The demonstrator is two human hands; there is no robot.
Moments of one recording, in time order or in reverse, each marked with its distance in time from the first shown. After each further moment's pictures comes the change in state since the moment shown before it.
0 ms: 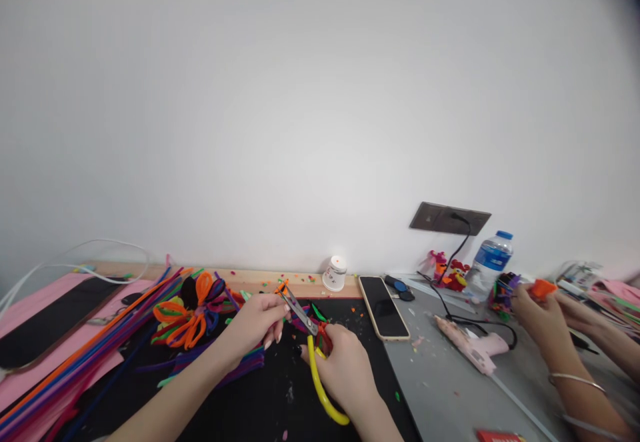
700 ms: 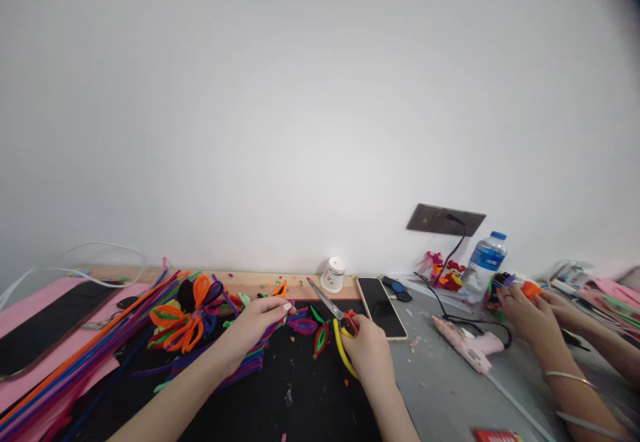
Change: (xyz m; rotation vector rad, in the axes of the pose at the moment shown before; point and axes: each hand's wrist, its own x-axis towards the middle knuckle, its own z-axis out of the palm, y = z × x) left_hand -0.002 -0.003 -0.003 -0.075 0.055 0.016; right_hand 0.022 0.044 -0.007 -0.066 0.057 0.254
